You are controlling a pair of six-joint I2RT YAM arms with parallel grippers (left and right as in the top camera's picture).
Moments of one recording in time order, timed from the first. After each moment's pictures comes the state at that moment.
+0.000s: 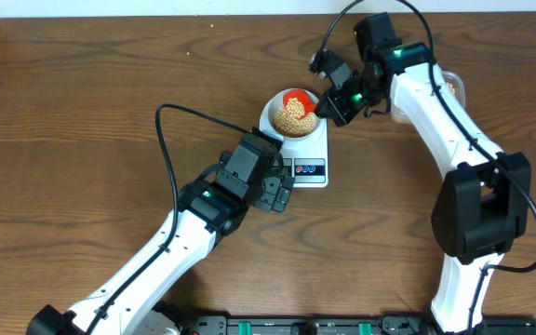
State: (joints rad) left arm -0.60 1.32 0.88 -0.51 -0.09 -0.16; right arm 0.29 2.07 1.79 -0.96 -0.53 -0.41
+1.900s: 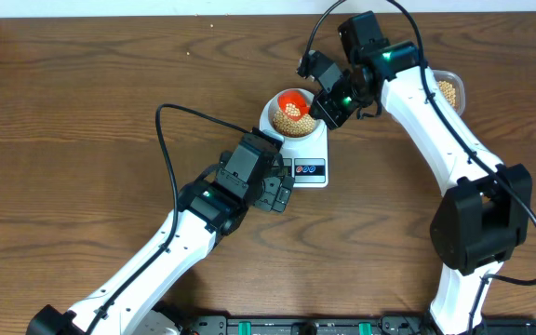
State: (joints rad) left arm -0.60 1.32 0.88 -0.51 -0.09 -0.16; right arm 0.35 2.02 1.81 -1.01 -0.44 -0.40
